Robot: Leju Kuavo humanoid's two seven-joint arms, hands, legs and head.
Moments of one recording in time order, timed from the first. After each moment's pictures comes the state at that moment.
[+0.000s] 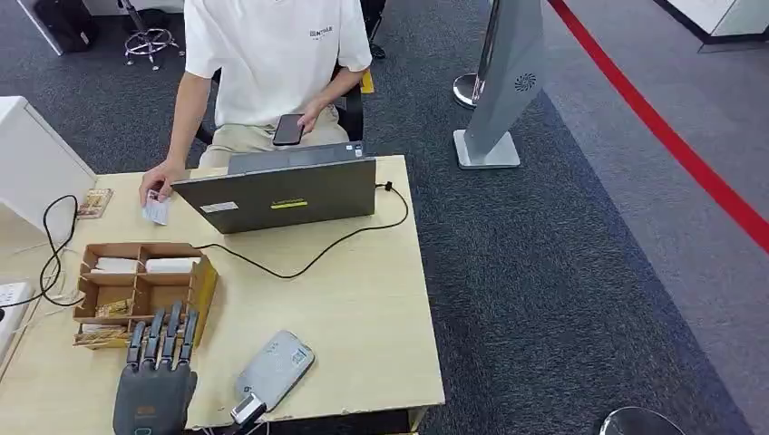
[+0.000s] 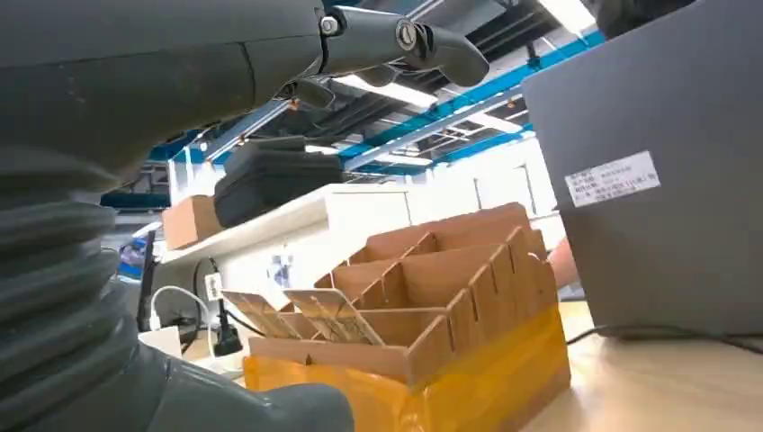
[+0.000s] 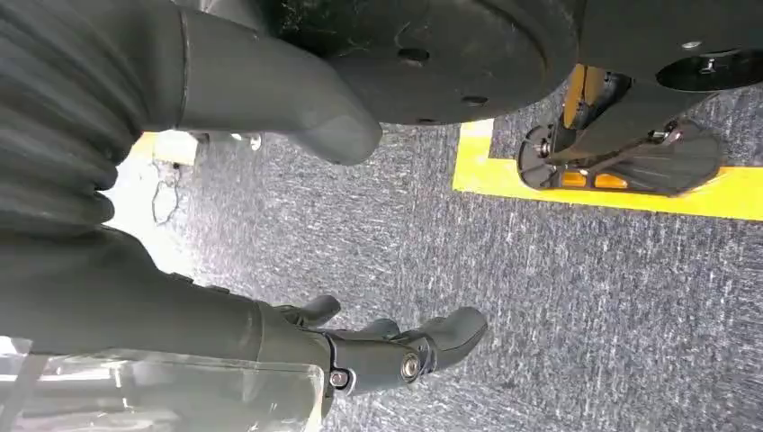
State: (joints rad) left arm 0.17 0.30 -0.51 -1.49 -1.49 0.61 0.37; right arm -0.05 0.21 -0.99 -0.19 1.23 -0.16 0.00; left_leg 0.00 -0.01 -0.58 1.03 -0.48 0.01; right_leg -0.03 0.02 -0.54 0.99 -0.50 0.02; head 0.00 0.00
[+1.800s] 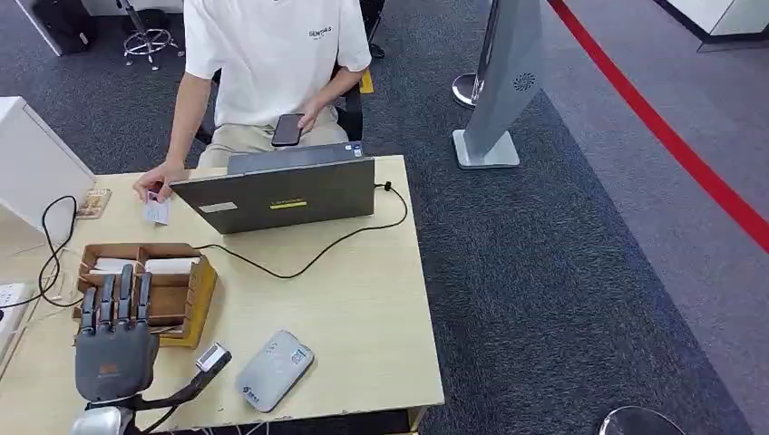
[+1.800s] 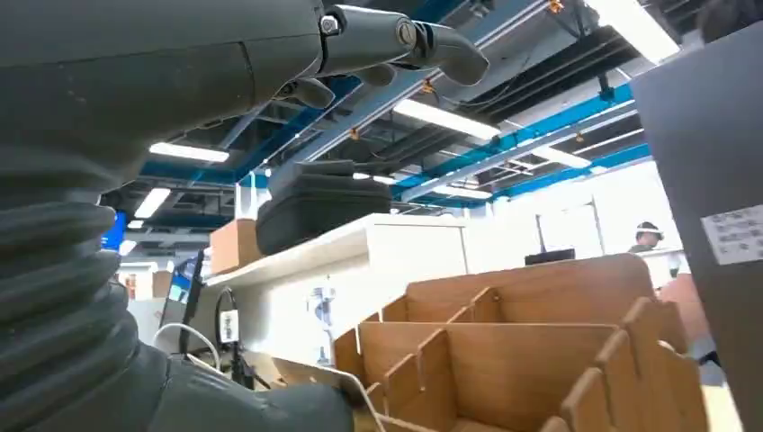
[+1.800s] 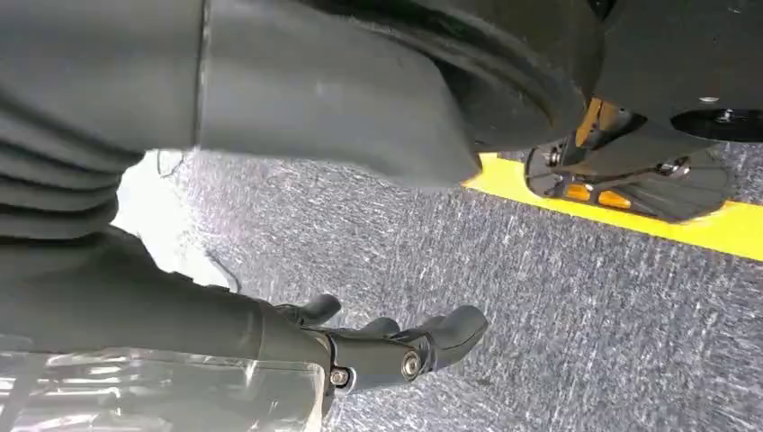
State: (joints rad) left arm 0.02 0.20 -0.26 -1.34 -1.49 0.69 0.21; right arm -0.05 0.20 -0.95 -0.19 1.32 -0.11 0.00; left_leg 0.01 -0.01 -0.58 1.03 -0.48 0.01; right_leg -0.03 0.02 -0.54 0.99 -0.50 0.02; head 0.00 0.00
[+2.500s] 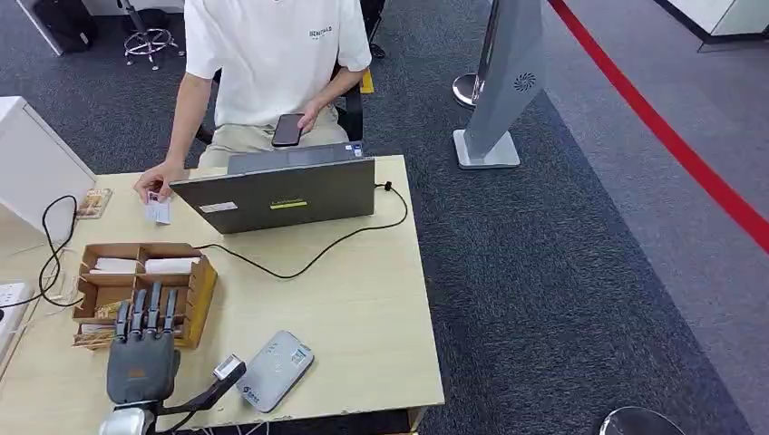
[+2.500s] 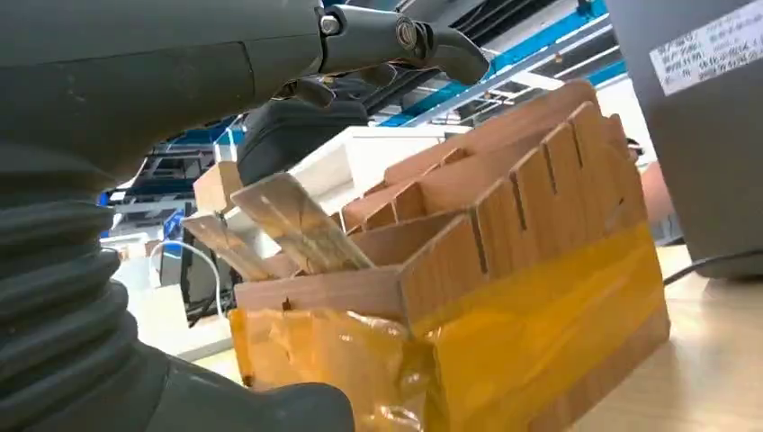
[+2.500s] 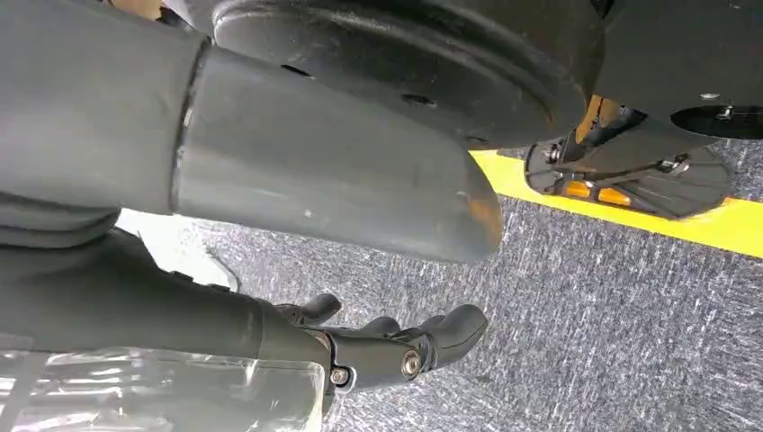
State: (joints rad) left arm -0.02 0.10 -0.17 -1.12 -1.48 0.69 0.09; right arm -0.05 0.20 -0.95 -0.19 1.32 -0.12 0.00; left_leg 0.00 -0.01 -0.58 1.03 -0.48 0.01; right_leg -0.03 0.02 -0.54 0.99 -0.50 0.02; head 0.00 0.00
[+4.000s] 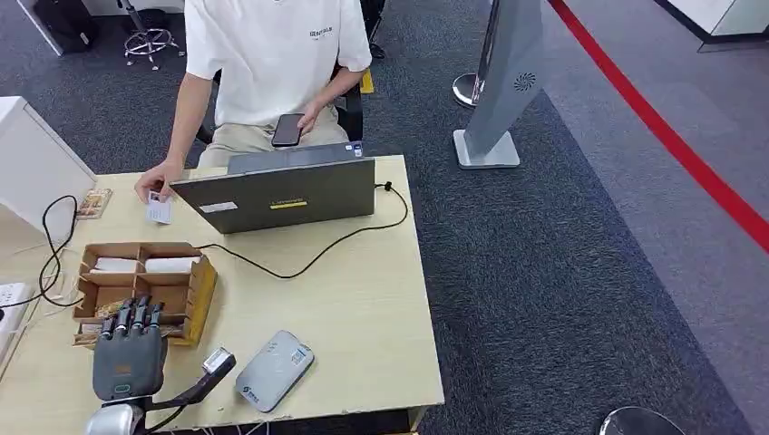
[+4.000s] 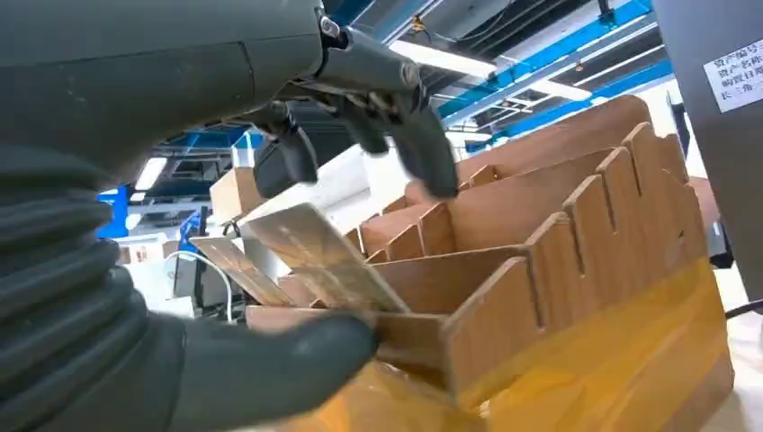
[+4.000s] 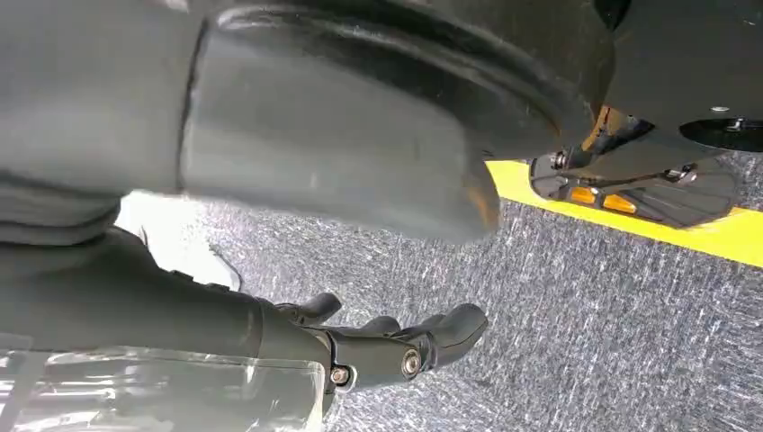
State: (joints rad) left arm -0.02 0.09 -0.11 -1.15 -1.48 0.69 0.05; right arm -0.05 0.20 -0.95 -0.19 1.34 -0.11 0.01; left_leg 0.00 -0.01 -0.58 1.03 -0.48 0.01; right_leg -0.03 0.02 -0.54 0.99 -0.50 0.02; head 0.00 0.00
